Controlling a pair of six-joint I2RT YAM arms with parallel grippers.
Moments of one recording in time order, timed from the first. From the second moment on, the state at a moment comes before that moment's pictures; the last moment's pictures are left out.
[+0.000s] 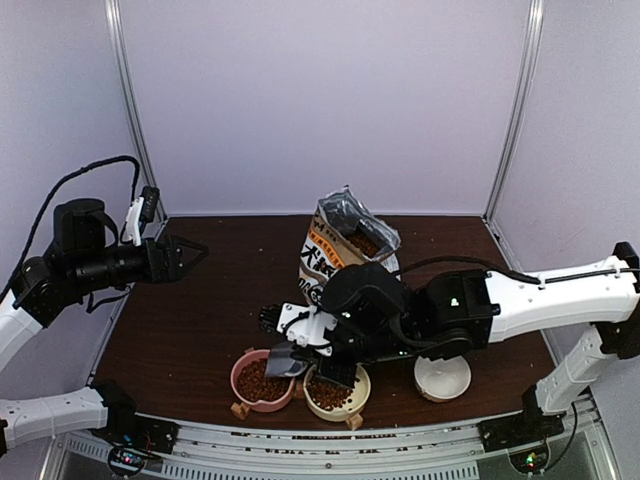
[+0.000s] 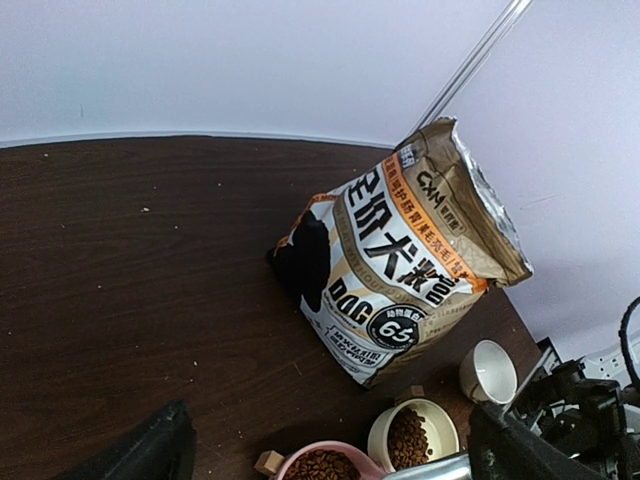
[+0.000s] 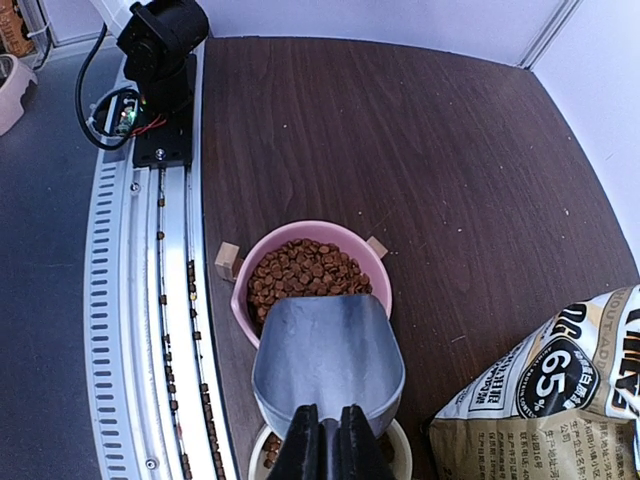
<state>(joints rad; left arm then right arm) -0.56 0.74 0.92 -0.54 0.19 -0.45 1.41 1.56 1.34 -0.47 0.17 -0.12</state>
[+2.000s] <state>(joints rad) -0.56 0.70 0.98 -0.58 0.18 -0.53 0.56 1.20 0.61 0.03 0.31 0.47</state>
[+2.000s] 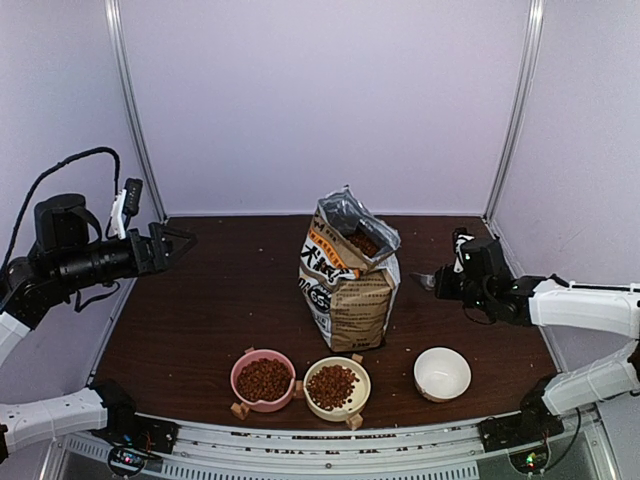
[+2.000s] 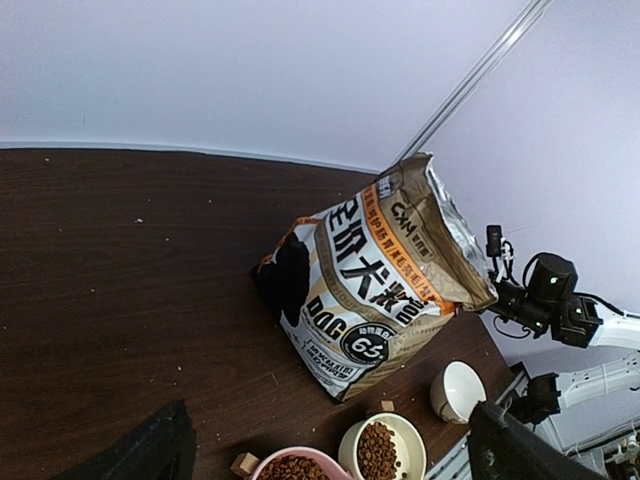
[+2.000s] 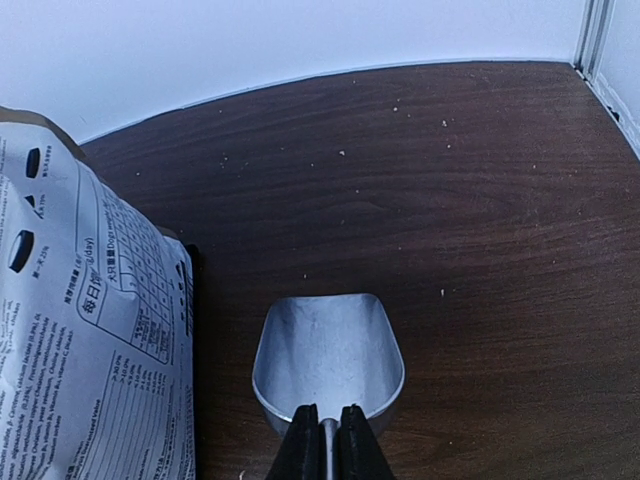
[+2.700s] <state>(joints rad) -0.56 0.73 0.98 -0.58 0.18 -0.51 0.56 1.37 0.56 0.12 0.30 0.66</state>
